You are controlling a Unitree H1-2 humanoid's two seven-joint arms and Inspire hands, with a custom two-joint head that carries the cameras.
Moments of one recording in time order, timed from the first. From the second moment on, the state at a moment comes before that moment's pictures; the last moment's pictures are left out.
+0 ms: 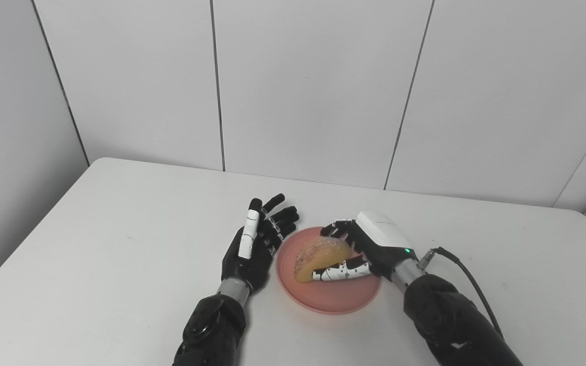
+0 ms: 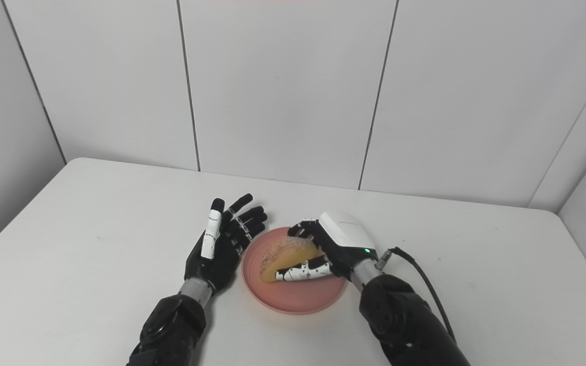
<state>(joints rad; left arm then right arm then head) -0.51 -0.07 0.16 0.44 -0.43 0.09 -0.17 -0.65 -0.22 0.42 0.26 -0.66 0.10 0.18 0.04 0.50</state>
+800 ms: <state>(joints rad) -0.50 -0.07 0.17 0.43 -0.43 0.09 -0.17 -0.66 -0.22 0.26 0.16 -0.56 0.10 0.16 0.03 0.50</state>
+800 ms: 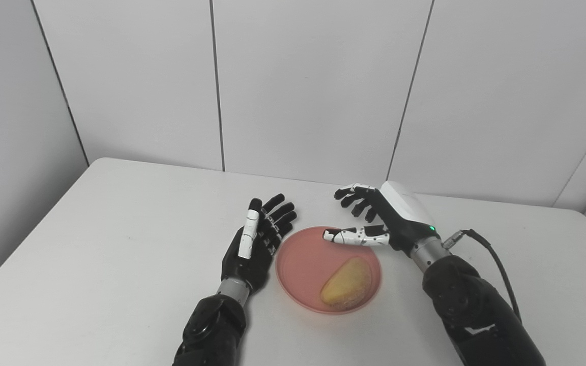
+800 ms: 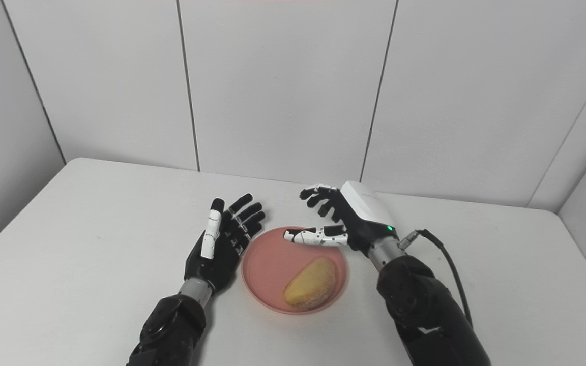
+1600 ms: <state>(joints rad) -0.52 -0.06 0.11 0.49 -0.18 -0.12 -0.01 -0.51 0.11 -0.13 0.25 0.00 0.05 -0.10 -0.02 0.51</state>
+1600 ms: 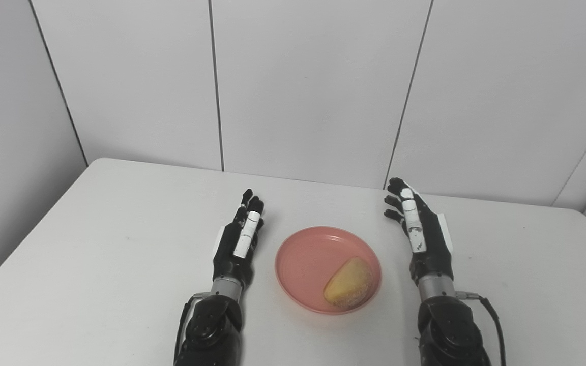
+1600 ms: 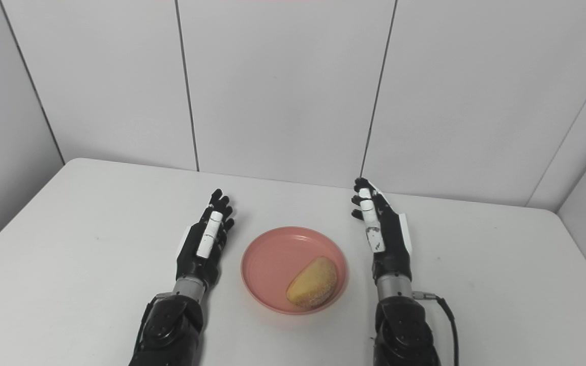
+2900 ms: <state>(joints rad) -0.51 -0.08 0.08 0.41 -0.13 0.00 0.07 -0.48 0.12 -0.10 0.44 0.00 -0.13 -0.21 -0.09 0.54</state>
